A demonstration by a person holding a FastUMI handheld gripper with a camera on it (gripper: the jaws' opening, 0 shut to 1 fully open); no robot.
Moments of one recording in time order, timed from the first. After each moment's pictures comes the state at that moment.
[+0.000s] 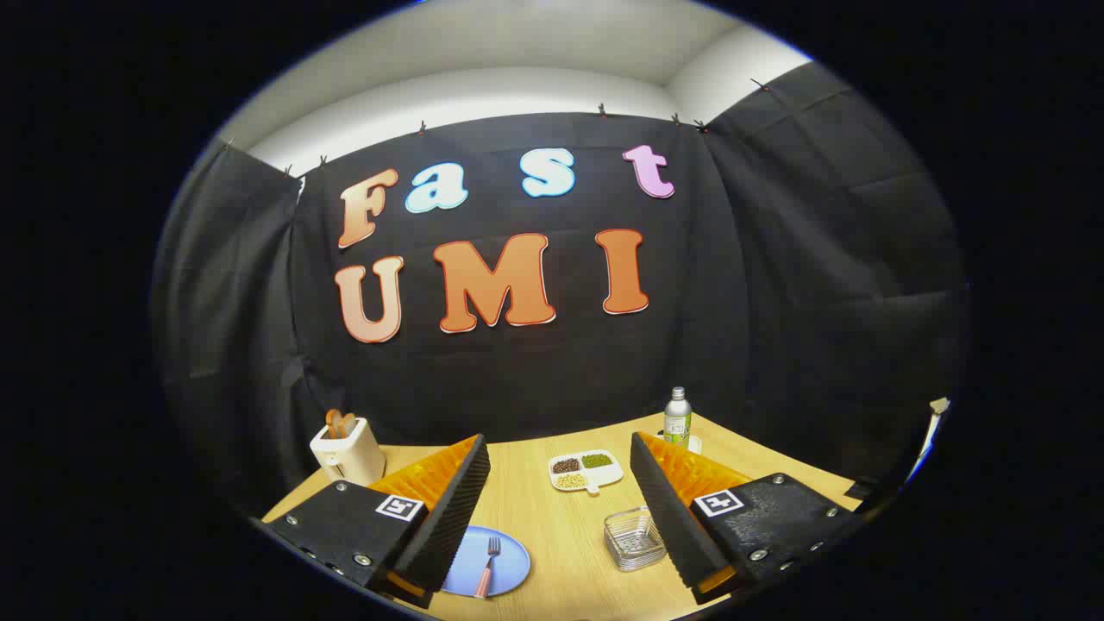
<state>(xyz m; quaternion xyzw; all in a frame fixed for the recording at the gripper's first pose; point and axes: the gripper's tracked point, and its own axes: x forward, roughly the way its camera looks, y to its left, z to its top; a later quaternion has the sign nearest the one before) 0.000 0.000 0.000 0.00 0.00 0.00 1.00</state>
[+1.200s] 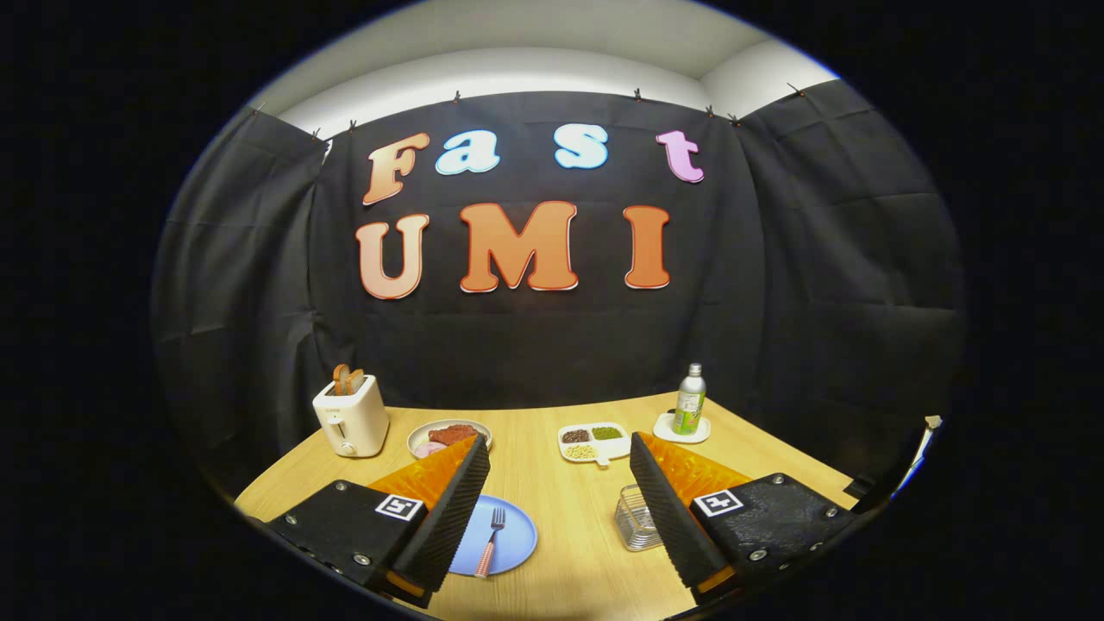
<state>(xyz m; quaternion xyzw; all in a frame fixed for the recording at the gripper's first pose) -0.008 0.045 -0.056 -0.03 0.05 0.03 1.00</state>
